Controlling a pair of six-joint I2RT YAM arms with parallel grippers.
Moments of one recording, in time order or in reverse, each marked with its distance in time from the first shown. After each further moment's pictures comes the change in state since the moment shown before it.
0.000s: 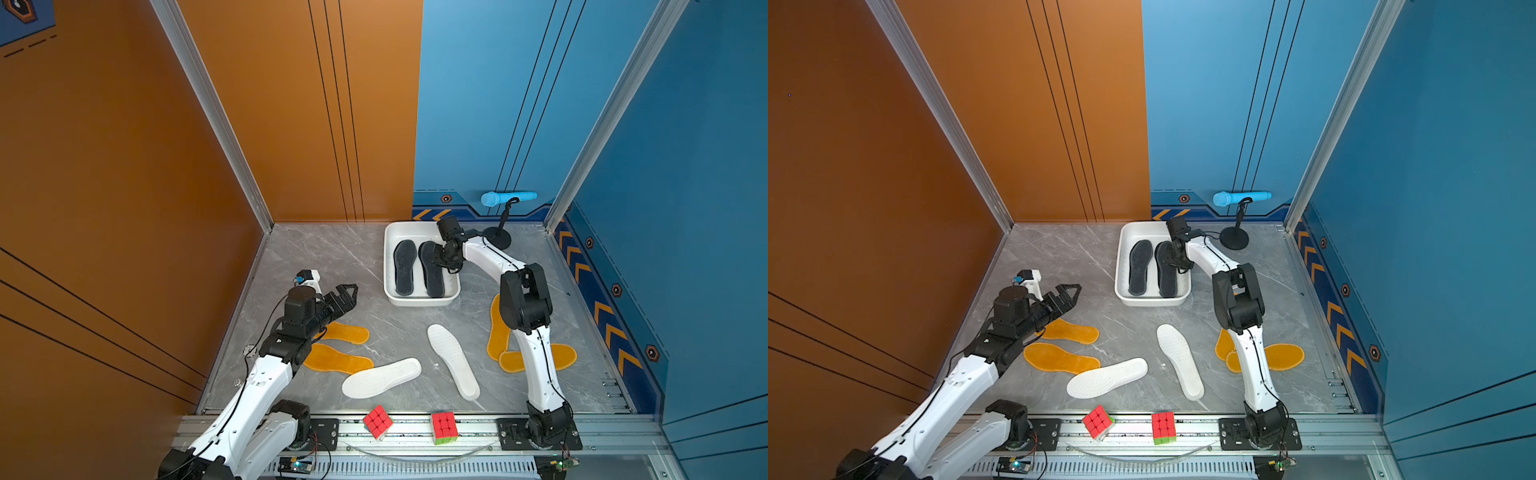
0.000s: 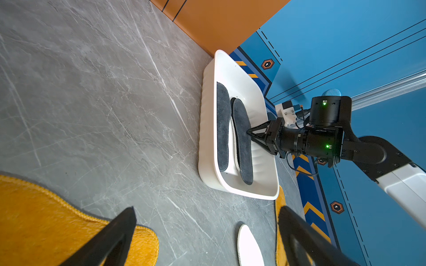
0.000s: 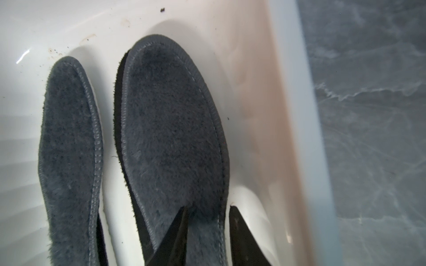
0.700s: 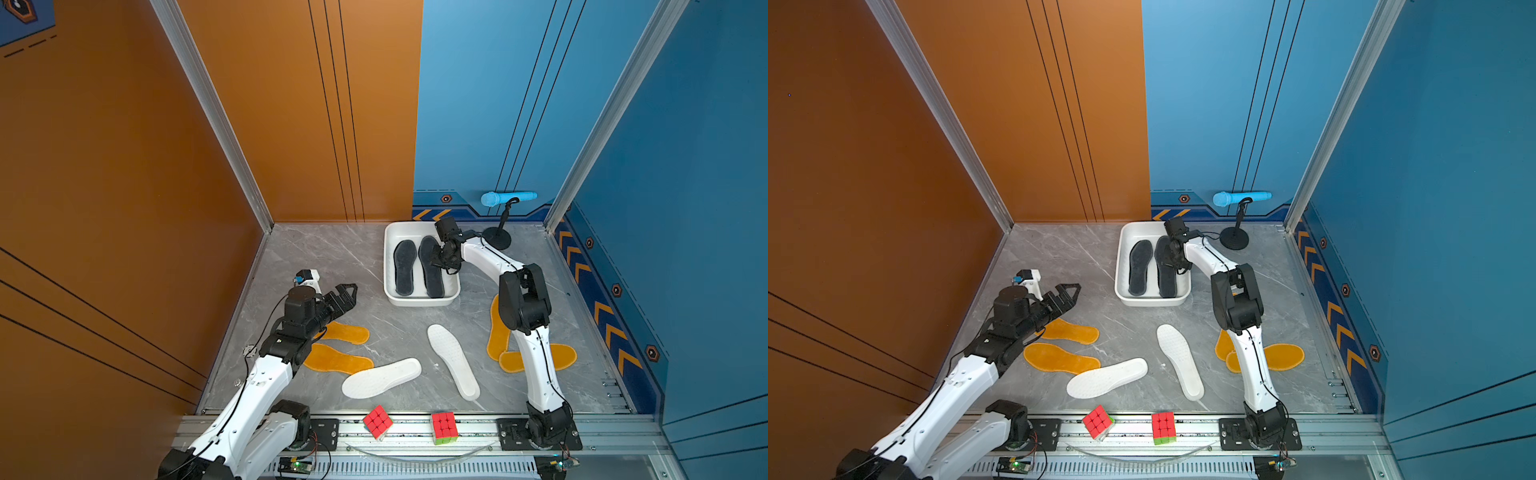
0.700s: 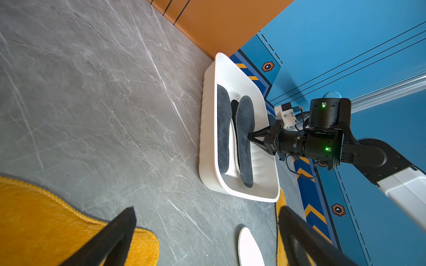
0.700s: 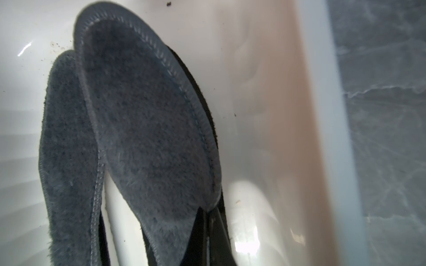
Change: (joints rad) left arm 0.000 0.000 0.000 0.006 -0.010 0.000; right arm 0.010 0.006 0.000 0.002 0.011 0.001
